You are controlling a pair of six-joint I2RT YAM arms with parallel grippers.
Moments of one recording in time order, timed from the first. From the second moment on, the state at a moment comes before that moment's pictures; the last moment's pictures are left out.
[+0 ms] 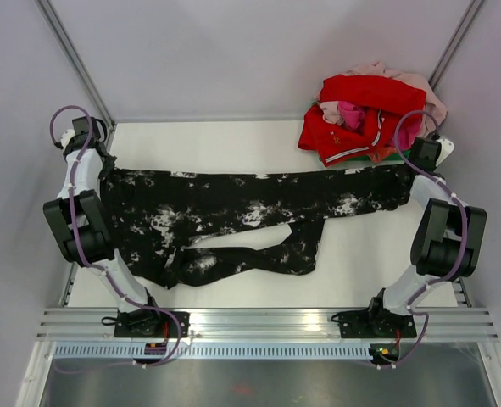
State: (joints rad) left arm 0.33 1.84 1.53 -0.63 -0.31 -0.68; right arm -0.29 1.69 1.08 -0.04 0.29 0.39
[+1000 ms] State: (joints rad) left arm 0.32 2.05 1.84 -0.64 -0.22 -0.58; right arm -0.36 1.94 1.31 -0.04 0.03 0.33
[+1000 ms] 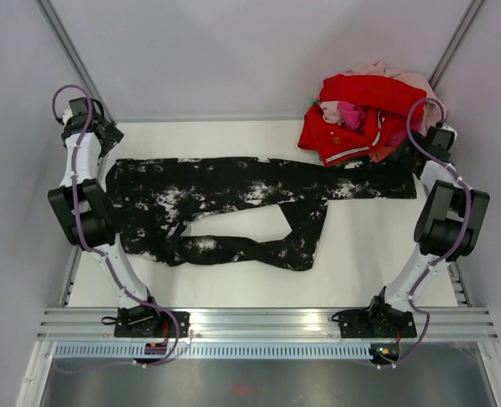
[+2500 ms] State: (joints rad) left arm -1.05 2.08 1.41 -0.17 -0.16 -0.49; right arm -0.22 0.94 1.01 -0.61 -0.04 0.57
